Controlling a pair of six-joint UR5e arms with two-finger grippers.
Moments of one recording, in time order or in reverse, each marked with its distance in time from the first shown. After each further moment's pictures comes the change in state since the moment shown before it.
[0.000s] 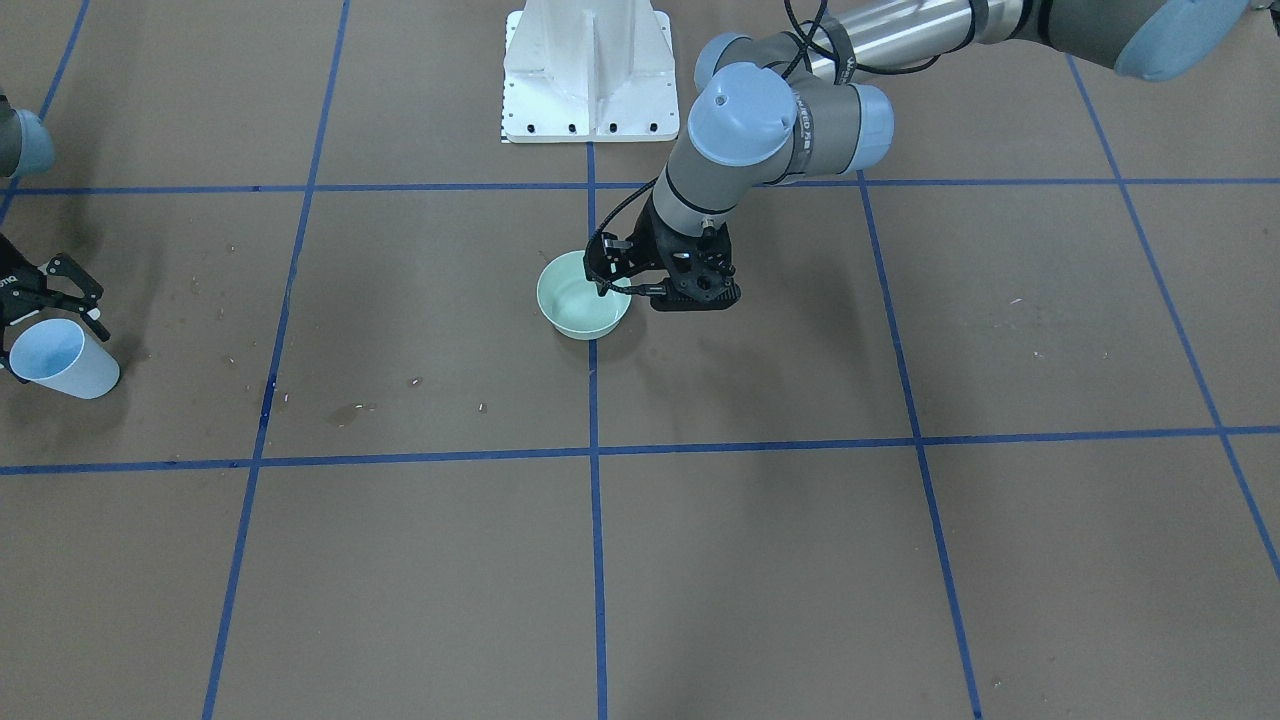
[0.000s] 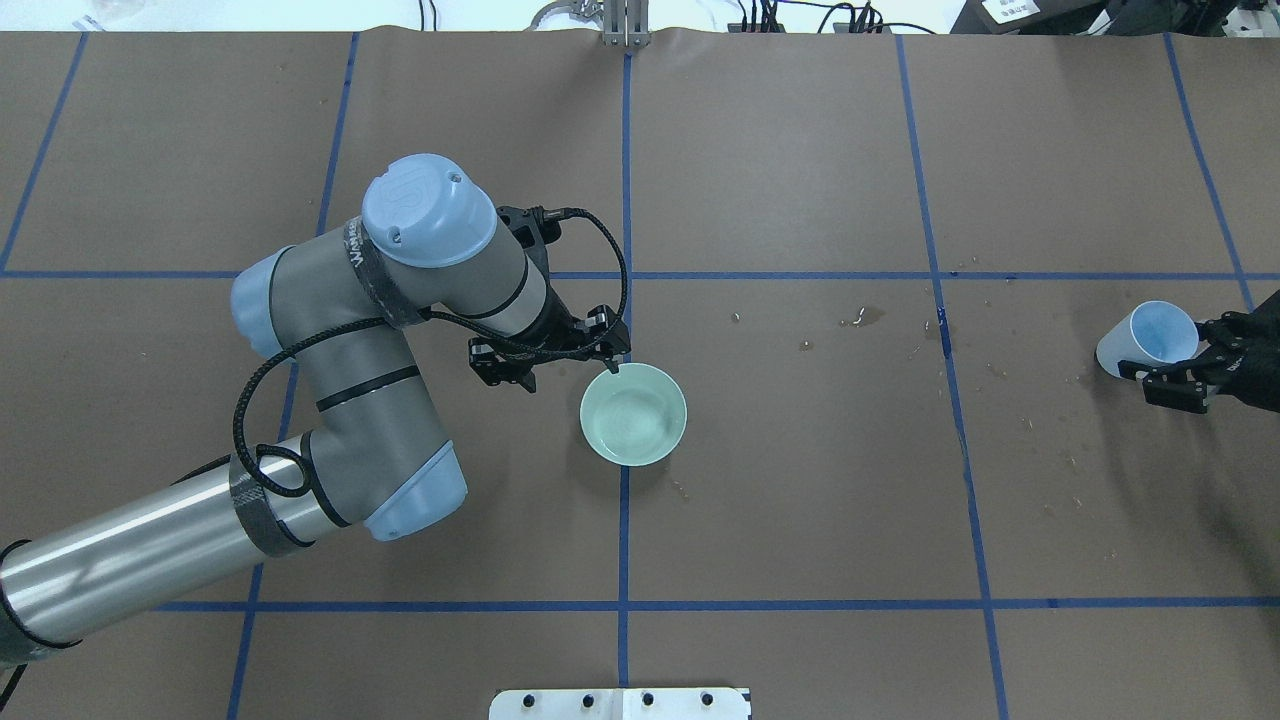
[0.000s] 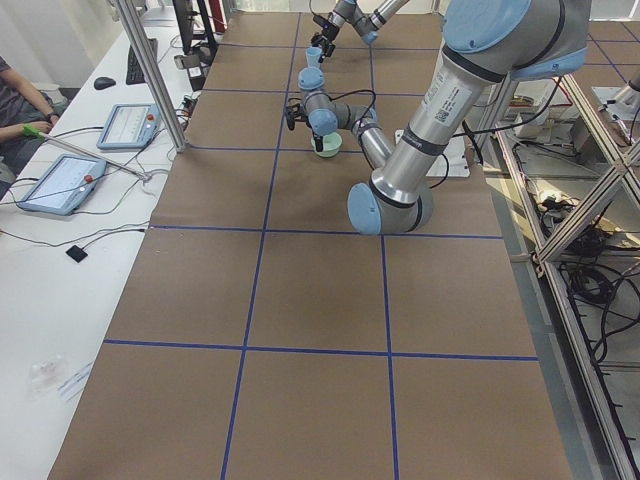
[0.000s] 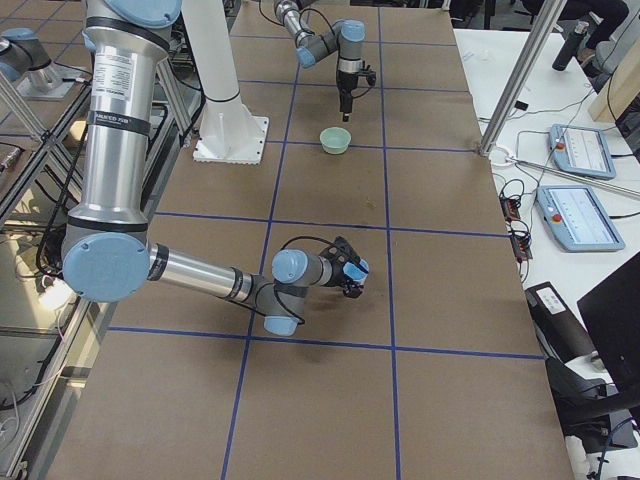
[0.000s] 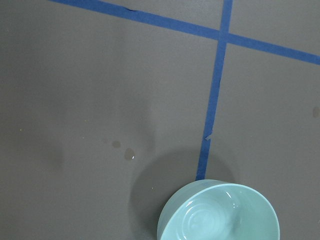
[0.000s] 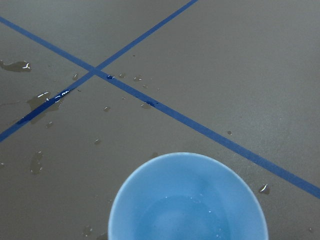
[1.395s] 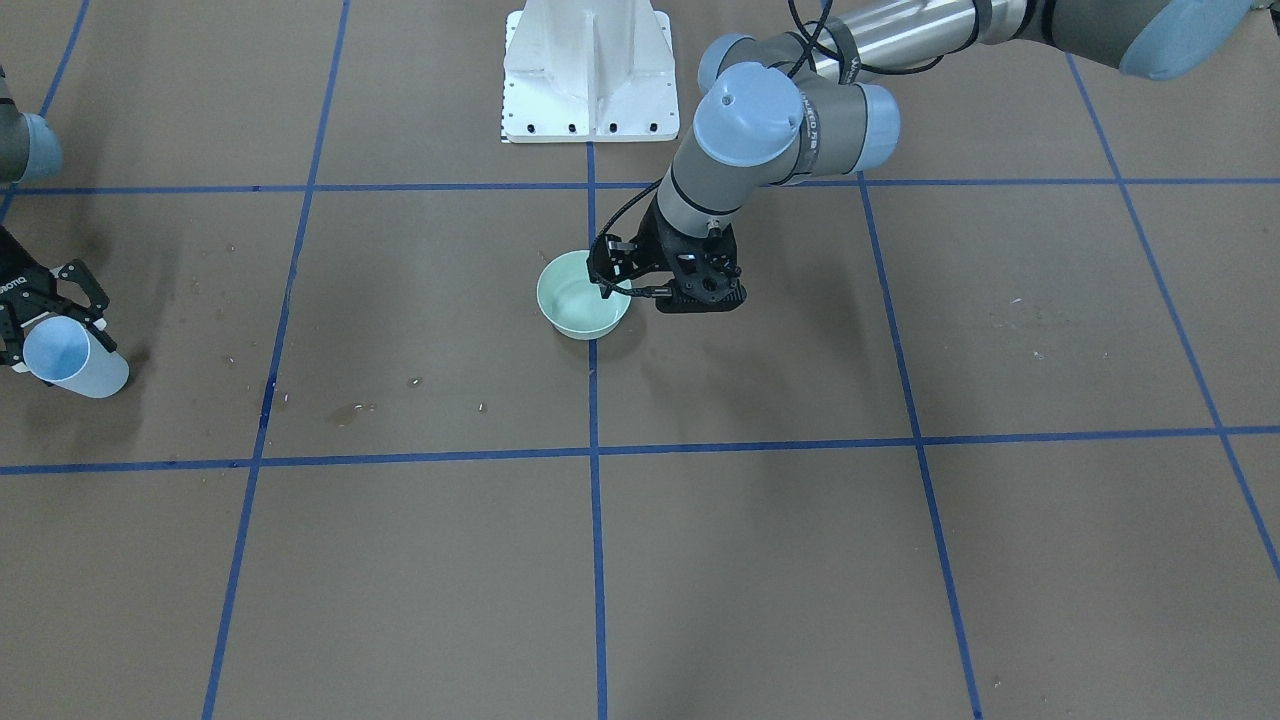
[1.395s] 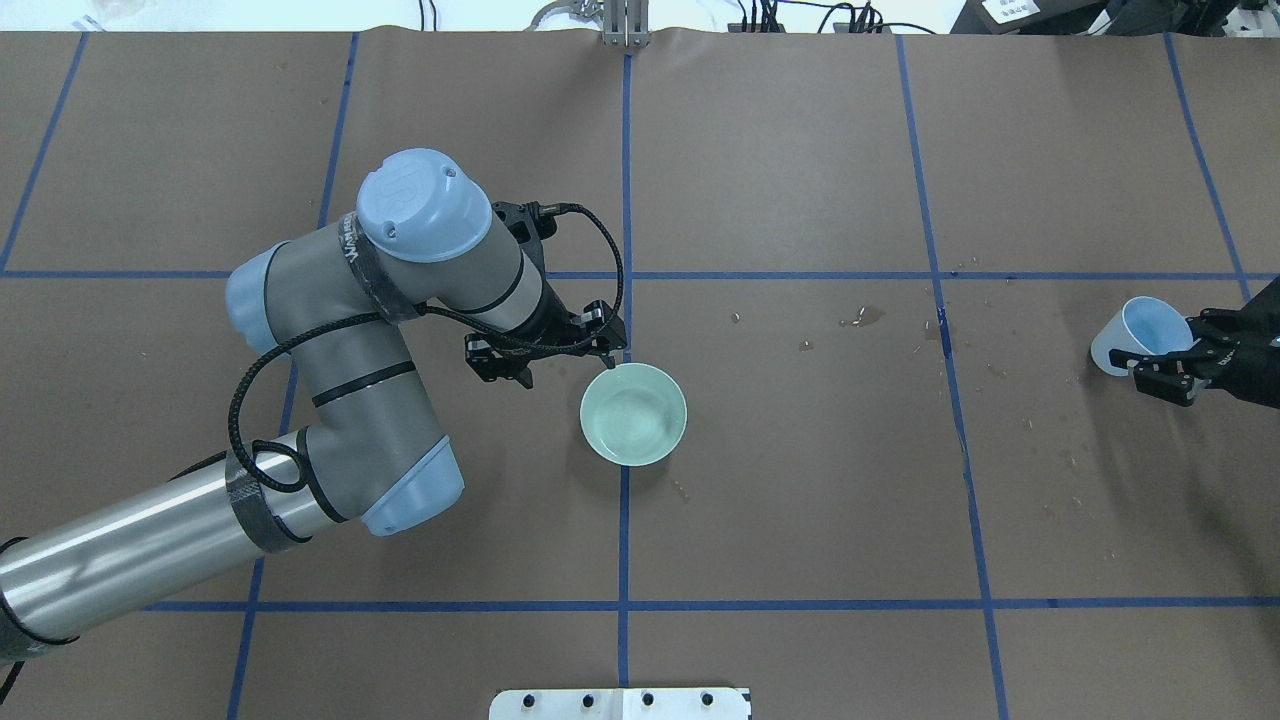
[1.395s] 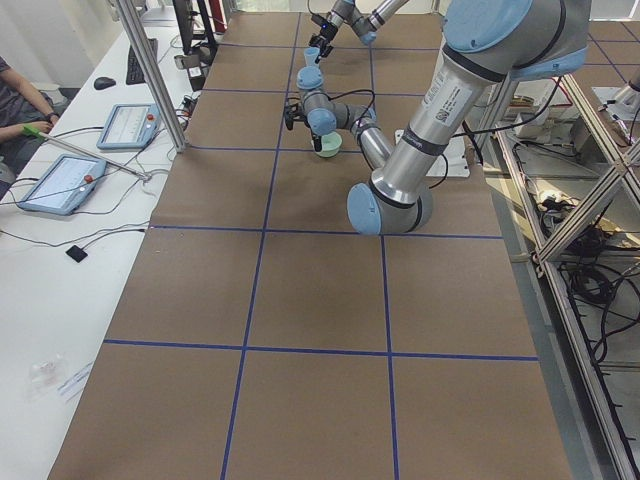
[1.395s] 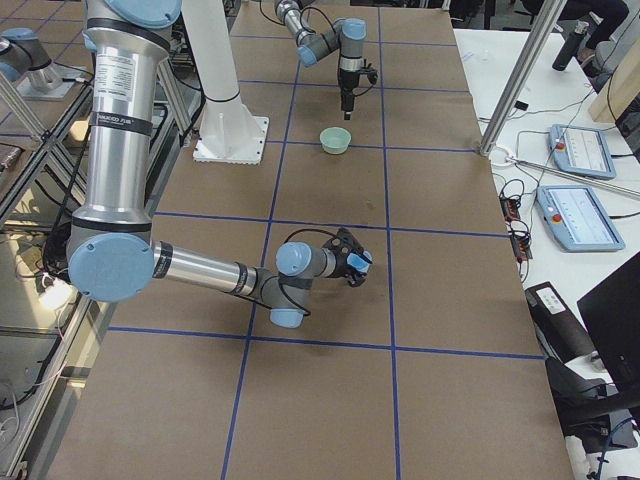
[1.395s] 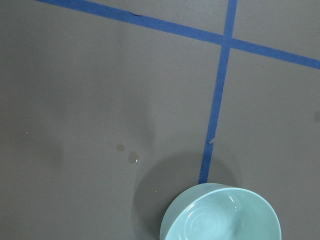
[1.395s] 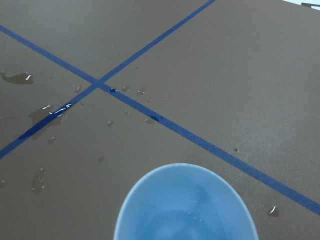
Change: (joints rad) left arm -0.016 0.002 -0.008 0.001 -0.005 -0.001; right arm 0.000 0.014 0.064 -0.035 0.008 0.000
